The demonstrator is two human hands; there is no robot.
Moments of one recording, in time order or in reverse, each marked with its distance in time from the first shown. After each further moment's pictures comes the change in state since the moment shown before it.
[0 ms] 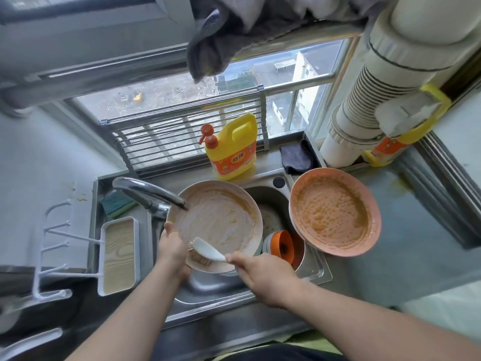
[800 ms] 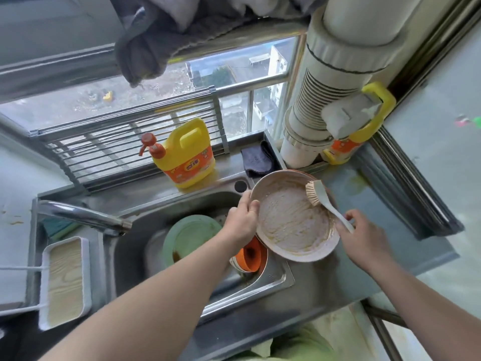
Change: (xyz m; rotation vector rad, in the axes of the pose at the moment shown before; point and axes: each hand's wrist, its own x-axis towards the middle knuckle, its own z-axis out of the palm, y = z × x) left_hand -0.062 -0.051 0.207 0.879 -0.657 0.300; right_hand -0.093 0.239 -0.083 0.235 0.672 0.678
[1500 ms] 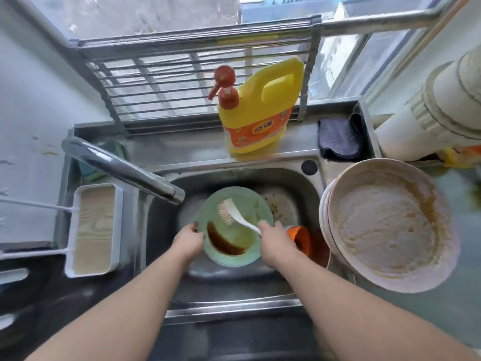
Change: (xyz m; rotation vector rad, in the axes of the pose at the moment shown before) left_hand 0.003 -0.258 -0.136 -0.148 0.310 -0.579; right_hand -0.018 -0.184 0.258 -0.400 -0.735 -0.307
